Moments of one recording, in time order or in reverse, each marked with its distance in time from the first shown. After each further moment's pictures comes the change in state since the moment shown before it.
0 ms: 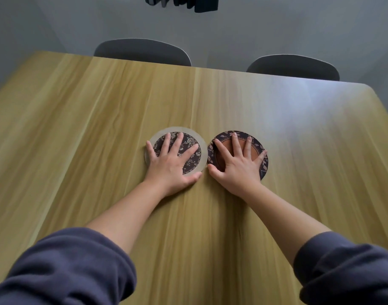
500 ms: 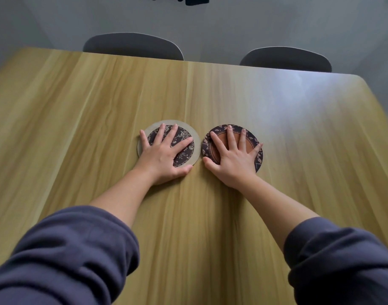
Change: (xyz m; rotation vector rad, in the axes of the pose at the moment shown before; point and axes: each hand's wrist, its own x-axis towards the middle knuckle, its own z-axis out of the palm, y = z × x) left_hand 0.013 -0.016 -0.006 0.008 -0.025 0.106; right_hand 0.003 0.001 -0.002 -0.020 -0.022 0.008
